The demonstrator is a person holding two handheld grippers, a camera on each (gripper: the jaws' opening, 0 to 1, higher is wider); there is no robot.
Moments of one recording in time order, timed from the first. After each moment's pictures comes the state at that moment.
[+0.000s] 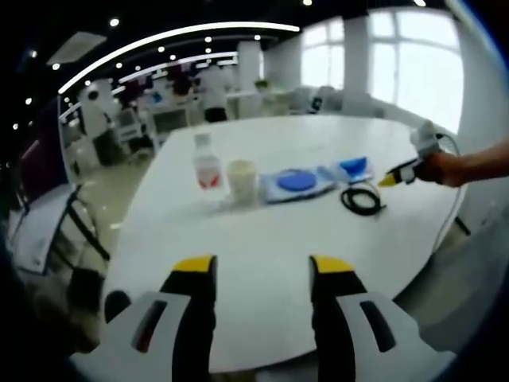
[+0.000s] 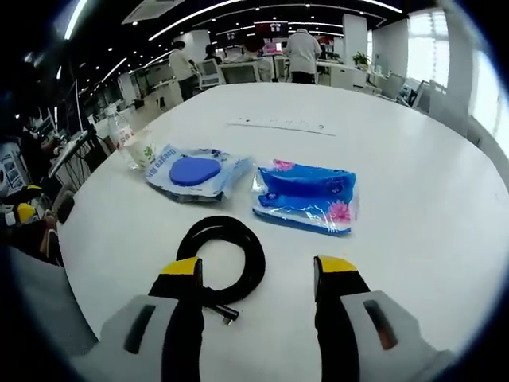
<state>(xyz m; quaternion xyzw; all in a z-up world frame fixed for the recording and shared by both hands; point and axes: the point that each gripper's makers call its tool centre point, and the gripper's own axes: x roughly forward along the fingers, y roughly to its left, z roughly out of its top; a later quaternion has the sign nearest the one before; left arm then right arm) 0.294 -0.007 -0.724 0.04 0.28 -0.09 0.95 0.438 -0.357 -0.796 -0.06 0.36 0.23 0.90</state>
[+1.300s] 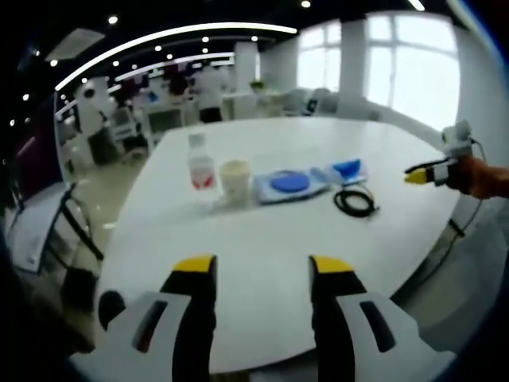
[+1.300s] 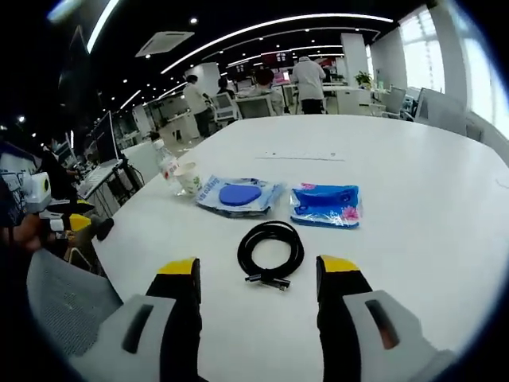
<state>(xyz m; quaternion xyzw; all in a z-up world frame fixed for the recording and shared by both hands) 0.293 -0.013 -0.724 0.03 0.28 -0.11 0.95 0.366 -0.354 -0.744 0.01 0.30 0.26 0.92</state>
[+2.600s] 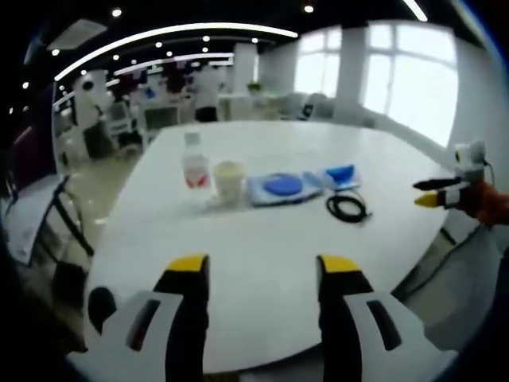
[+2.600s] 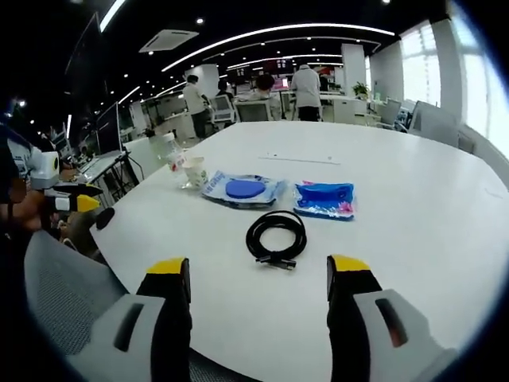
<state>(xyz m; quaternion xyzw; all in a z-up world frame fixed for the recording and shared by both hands) 0.292 -0.017 -0.724 0.00 0.28 -0.13 0.95 0.334 -0.358 -0.745 -0.02 0.28 0.24 0.93</state>
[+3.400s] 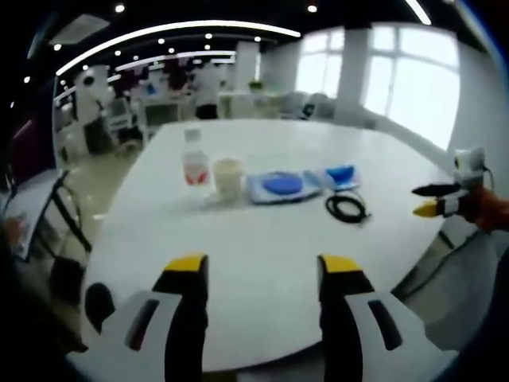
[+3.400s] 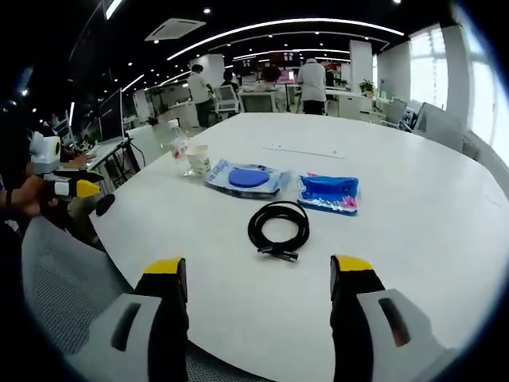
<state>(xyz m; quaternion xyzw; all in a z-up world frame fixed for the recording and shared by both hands) 0.292 -0.017 -0.725 -0.01 0.28 -0.13 0.95 0.327 -0.350 -0.753 -0.05 0.29 0.25 0.92</state>
